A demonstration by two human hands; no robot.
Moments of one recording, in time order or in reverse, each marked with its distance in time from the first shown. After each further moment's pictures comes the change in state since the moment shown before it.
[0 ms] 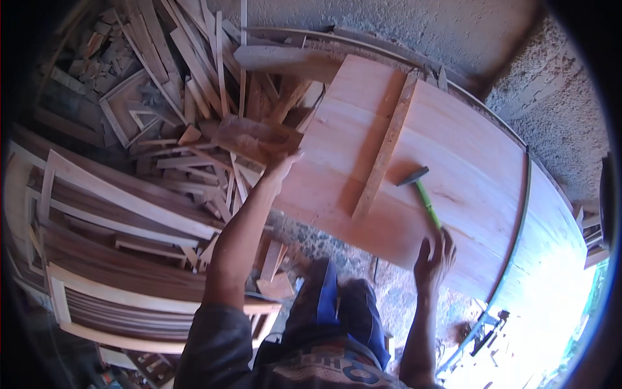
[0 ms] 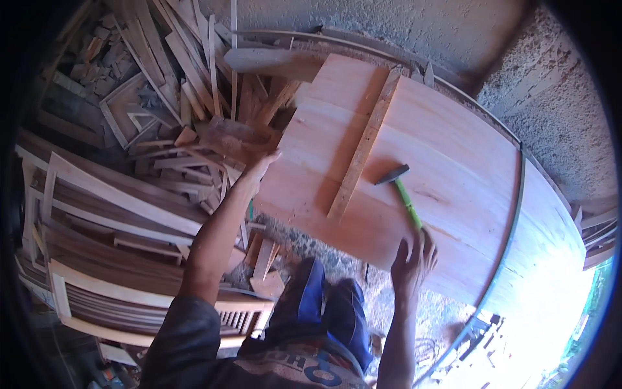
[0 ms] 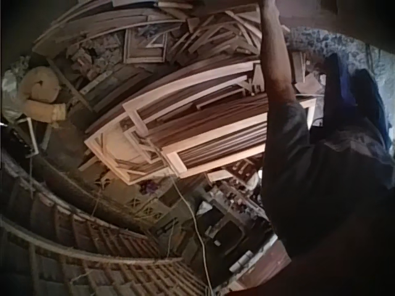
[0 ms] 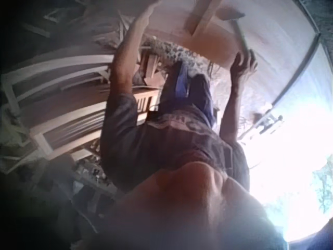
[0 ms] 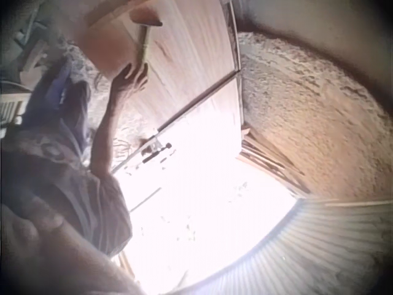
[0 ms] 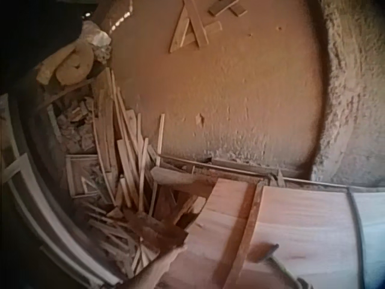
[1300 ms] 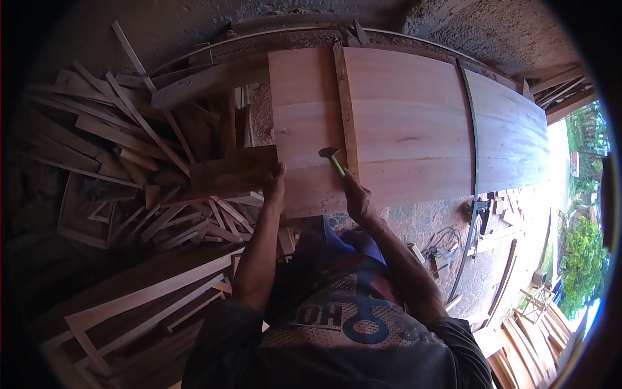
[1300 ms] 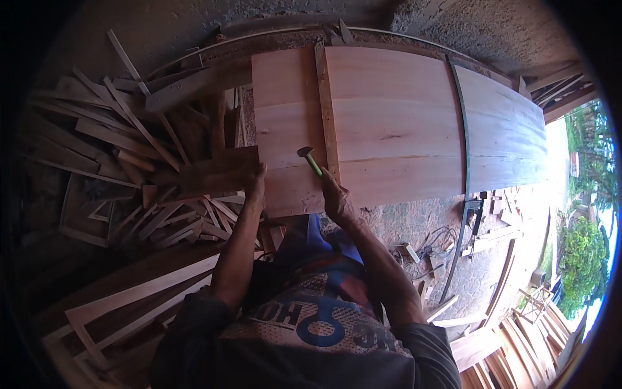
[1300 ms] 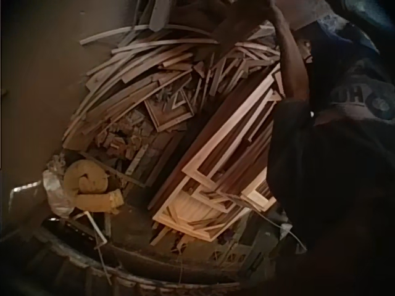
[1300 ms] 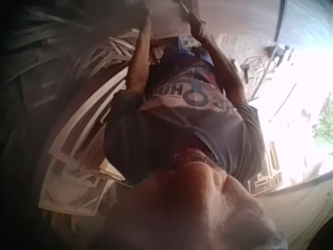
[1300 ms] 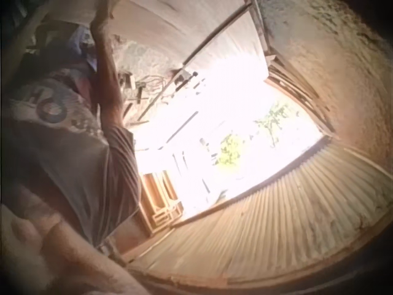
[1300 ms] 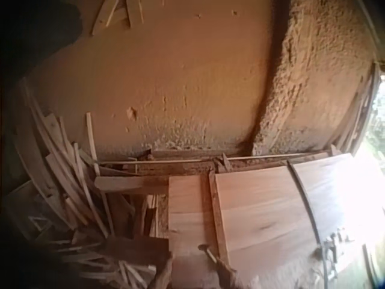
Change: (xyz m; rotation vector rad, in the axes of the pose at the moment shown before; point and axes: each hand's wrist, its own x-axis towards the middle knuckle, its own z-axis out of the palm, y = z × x) left_hand 0.010 0.000 -0.002 -0.216 -0.166 -0.091; right_hand 0.029 -0.170 0.076 0.558 -0.184 0.216
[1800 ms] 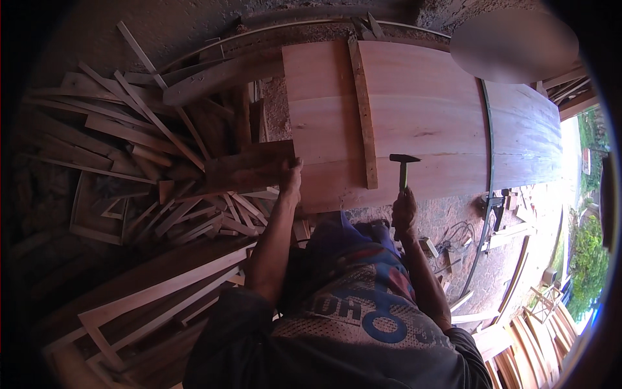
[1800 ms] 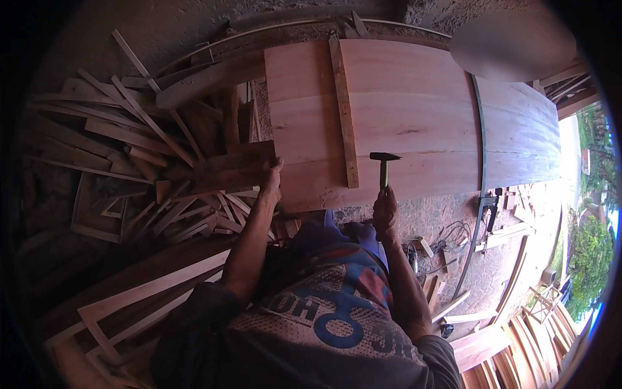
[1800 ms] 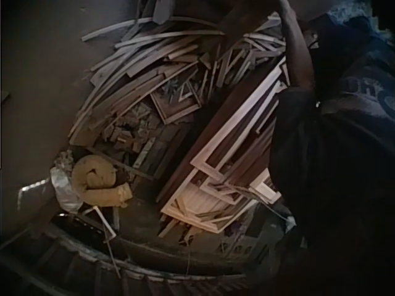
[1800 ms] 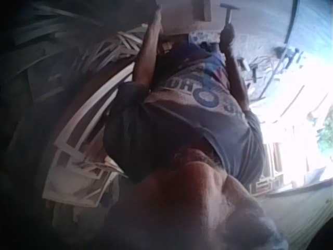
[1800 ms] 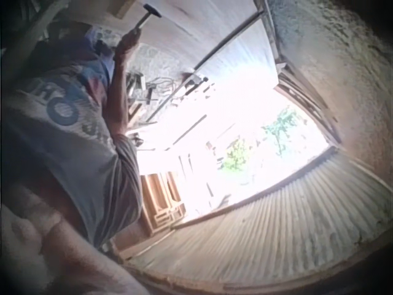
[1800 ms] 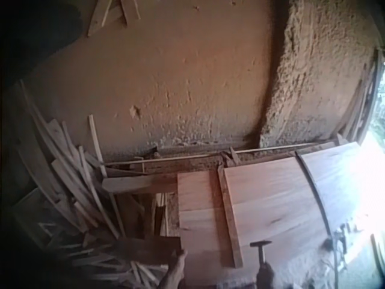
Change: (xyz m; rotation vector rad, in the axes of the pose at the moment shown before) left_hand 0.015 -0.003 -0.006 0.043 -0.072 0.000; right_hand -0.065 0.037 -0.040 0.418 0.281 0.685
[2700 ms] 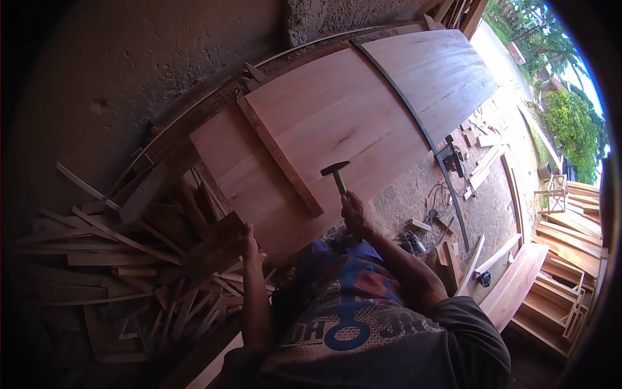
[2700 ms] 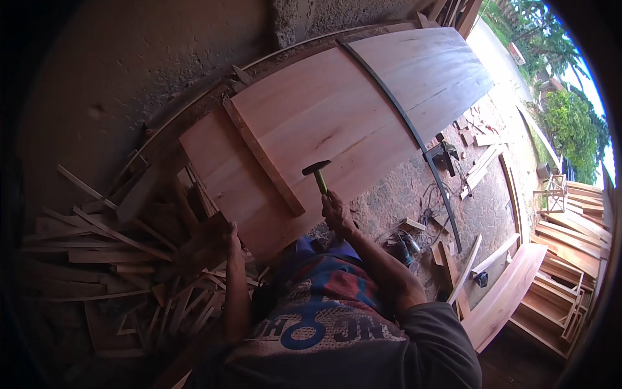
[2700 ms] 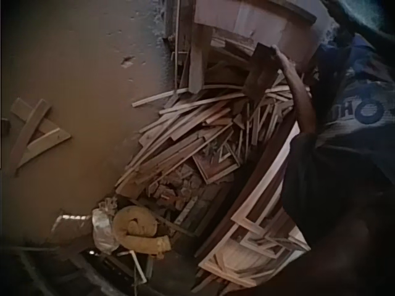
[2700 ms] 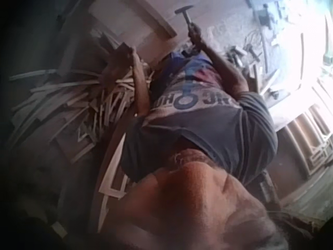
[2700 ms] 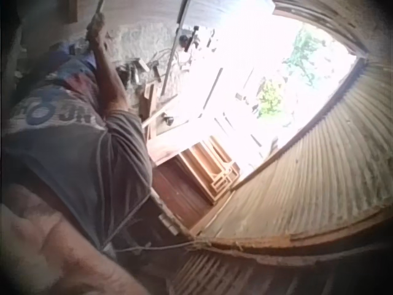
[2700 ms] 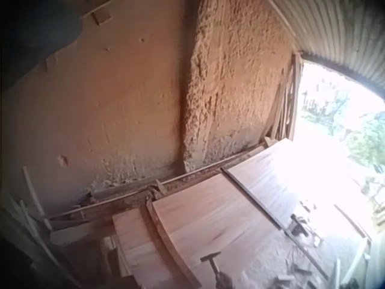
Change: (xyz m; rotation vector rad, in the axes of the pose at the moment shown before) left_hand 0.013 -0.014 -0.024 0.080 -0.047 -0.272; right_hand 0.016 -0.014 0.007 0.061 0.046 0.073
